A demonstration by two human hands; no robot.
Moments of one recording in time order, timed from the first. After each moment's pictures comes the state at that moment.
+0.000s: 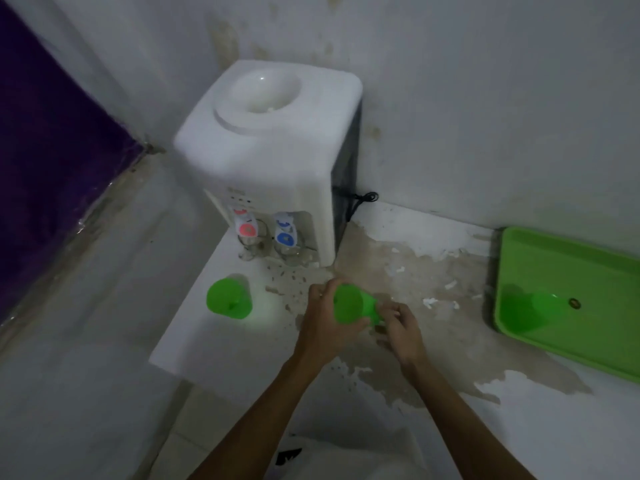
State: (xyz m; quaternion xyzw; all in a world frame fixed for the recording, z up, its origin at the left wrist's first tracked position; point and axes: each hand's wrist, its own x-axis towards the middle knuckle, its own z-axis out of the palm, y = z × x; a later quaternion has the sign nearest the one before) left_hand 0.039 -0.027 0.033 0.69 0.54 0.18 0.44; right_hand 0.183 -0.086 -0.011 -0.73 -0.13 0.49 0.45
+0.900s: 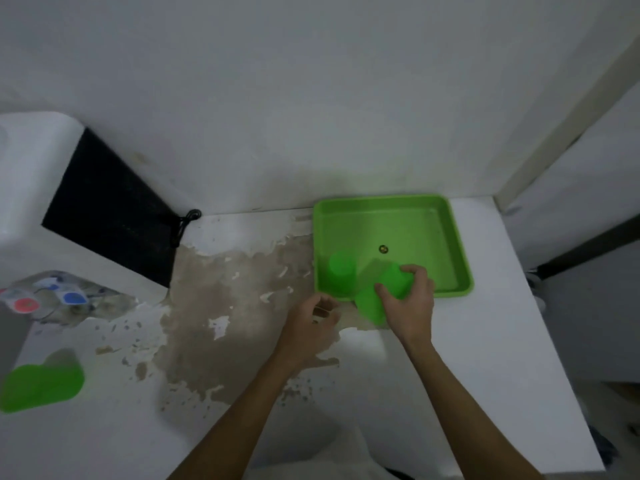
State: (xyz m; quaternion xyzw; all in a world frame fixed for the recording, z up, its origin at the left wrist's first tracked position) left_hand 0.301 -0.153 0.010 0.74 0.40 0.07 0.54; right_hand 0.454 -0.271 0.025 -0.86 -0.13 0.17 0.47
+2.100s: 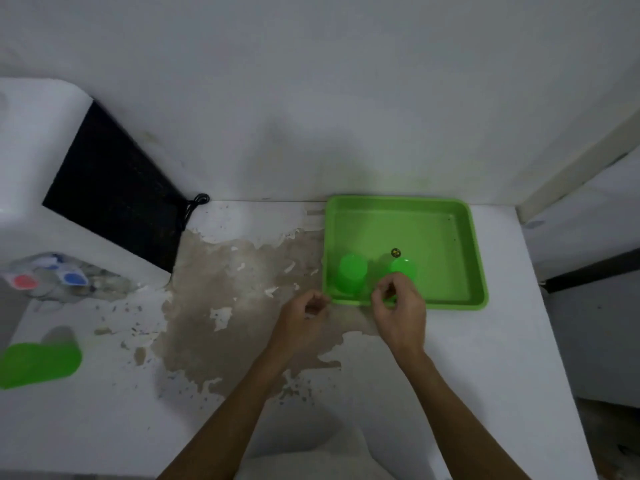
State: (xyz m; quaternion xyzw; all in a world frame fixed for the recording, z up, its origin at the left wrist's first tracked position) left_hand 0.293 -0.125 -0.015 0.72 0.43 0.08 0.53; right_hand 0.448 -0.246 0.000 -0.84 -0.33 0.05 0.42
